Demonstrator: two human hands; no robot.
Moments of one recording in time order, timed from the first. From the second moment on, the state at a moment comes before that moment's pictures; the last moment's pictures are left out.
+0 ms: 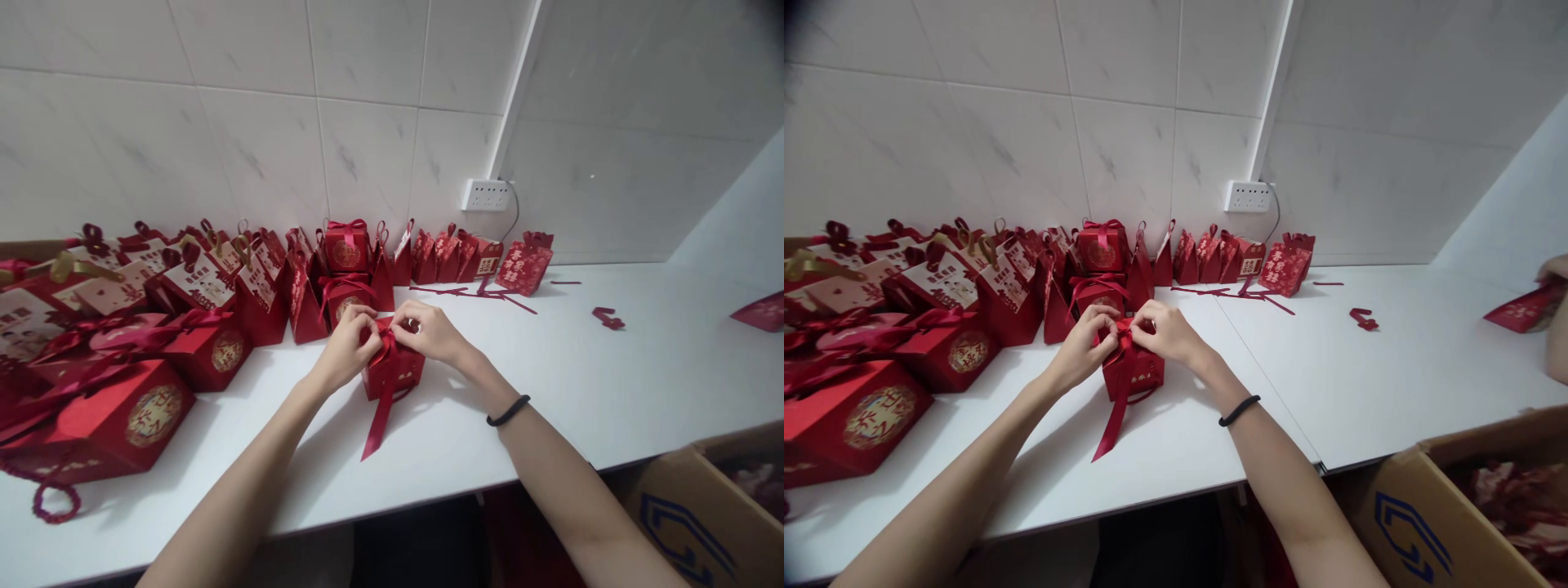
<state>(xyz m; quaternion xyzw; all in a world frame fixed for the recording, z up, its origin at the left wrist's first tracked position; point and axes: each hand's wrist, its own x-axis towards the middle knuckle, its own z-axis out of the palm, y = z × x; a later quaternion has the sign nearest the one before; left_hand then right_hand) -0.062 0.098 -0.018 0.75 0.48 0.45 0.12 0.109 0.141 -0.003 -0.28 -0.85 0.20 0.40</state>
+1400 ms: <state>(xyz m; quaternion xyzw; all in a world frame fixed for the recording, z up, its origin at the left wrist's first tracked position) -0.060 0.091 -0.011 0.64 0.61 0.47 -0.02 0.113 0.142 0.003 -0.20 -0.80 0.47 0.30</state>
